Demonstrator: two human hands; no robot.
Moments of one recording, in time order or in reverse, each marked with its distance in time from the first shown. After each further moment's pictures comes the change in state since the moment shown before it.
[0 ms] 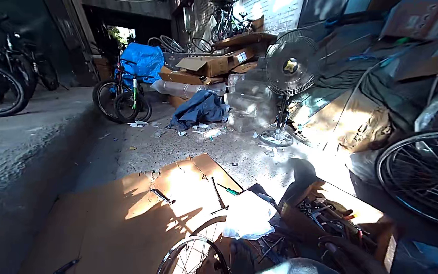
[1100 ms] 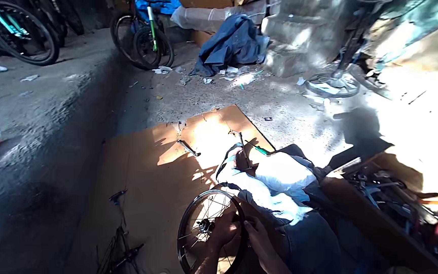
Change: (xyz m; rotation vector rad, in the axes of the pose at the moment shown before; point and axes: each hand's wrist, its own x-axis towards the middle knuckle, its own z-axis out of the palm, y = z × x) left_hand 0.011 -0.008 -0.015 -0.101 0.049 0.016; right_hand 0.019 0.095 0.306 0.328 -0.348 0.745
